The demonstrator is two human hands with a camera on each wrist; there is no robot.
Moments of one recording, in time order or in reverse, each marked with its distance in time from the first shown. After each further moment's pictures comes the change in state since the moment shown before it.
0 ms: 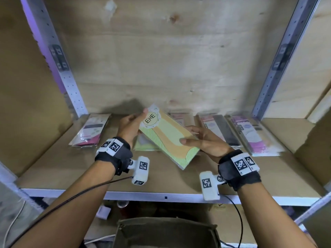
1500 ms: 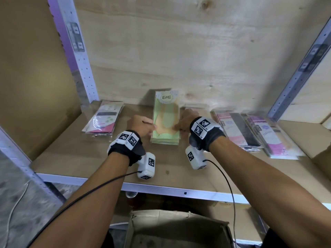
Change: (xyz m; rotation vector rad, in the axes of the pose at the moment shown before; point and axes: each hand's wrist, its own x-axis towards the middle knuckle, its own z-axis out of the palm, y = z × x) left_hand 0.036 -0.033 -0.056 0.463 -0.053 -0.057; right_hand 0.121 -0.028 0.084 -0.875 0.231 0.473
